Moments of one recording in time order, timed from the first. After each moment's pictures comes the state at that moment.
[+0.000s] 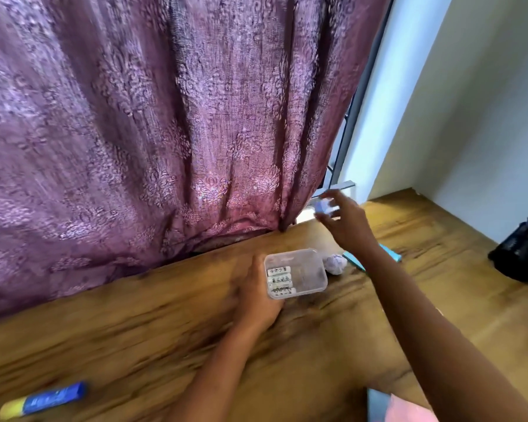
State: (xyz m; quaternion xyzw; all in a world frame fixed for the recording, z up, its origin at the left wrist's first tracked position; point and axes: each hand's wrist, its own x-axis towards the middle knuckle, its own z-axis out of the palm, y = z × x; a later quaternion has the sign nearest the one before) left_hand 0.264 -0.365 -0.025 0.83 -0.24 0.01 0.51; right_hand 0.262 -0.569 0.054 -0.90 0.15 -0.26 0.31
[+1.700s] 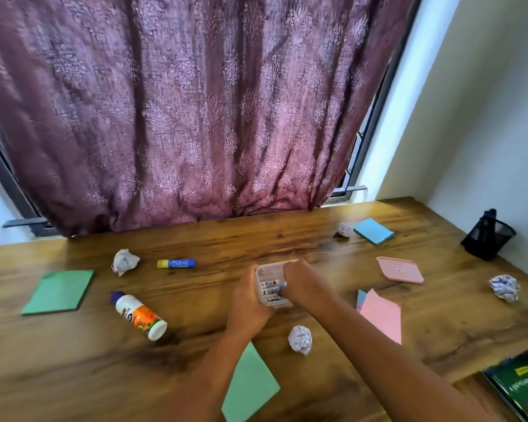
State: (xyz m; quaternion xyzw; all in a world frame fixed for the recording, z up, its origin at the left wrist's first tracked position) left_hand 0.062 -0.178 0.014 0.83 -0.17 0.00 0.53; right_hand 0.054 -0.303 0.072 -0.99 0.09 0.04 0.08
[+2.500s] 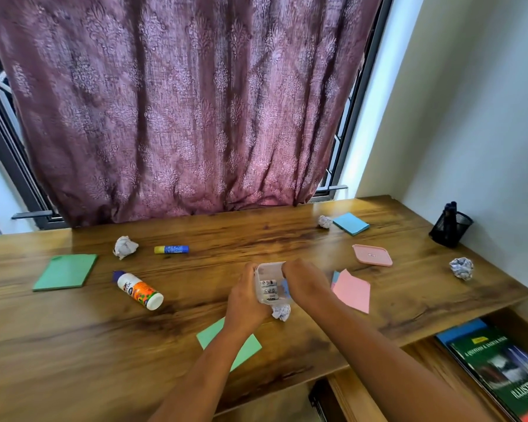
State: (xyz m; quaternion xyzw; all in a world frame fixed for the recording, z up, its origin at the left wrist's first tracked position) left_hand -0.005 -0.181 0.014 0.84 -0.19 0.02 0.50; right_hand -0.036 -0.302 0.091 -0.99 0.10 0.02 0.06
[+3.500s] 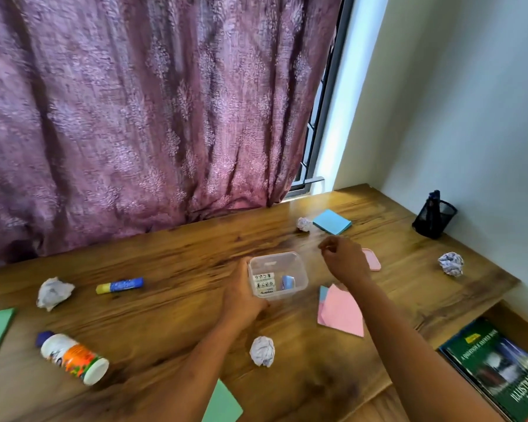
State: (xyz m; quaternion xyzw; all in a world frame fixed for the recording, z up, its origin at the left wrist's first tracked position) left_hand 0.090 -0.251 0.005 0.81 -0.23 -0.04 0.54; right_hand 0.035 -0.457 0.075 -0.90 0.31 -0.15 0.26
